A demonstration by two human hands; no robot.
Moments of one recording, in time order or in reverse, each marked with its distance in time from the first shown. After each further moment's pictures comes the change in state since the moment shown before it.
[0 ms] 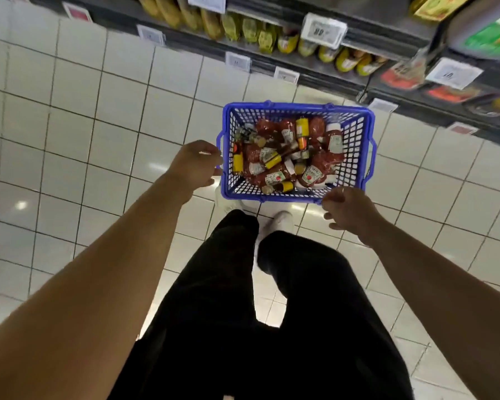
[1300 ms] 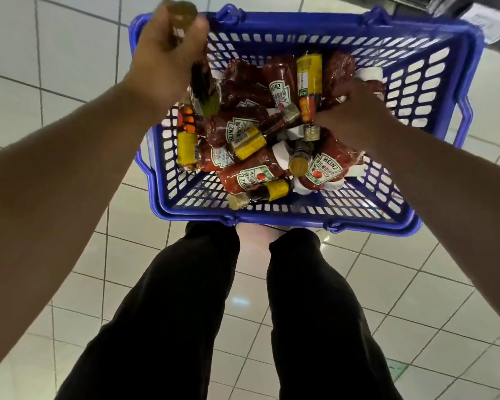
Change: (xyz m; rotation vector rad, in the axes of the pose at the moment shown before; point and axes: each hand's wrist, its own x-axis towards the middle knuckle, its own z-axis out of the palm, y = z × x) left_hand 0.319 -0.043 0.109 0.125 0.005 0.617; right_hand 0.338 0.015 0.027 -0.066 0.012 -0.144
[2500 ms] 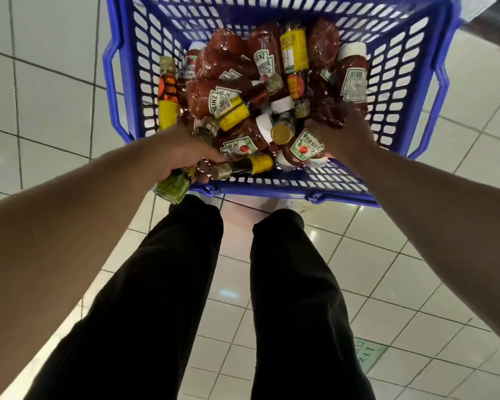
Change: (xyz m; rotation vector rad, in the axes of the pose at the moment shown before) left_hand -0.092 -0.046 0.060 0.123 -0.316 -0.890; right_hand -0.016 0.088 0.020 0.070 0.130 0.019
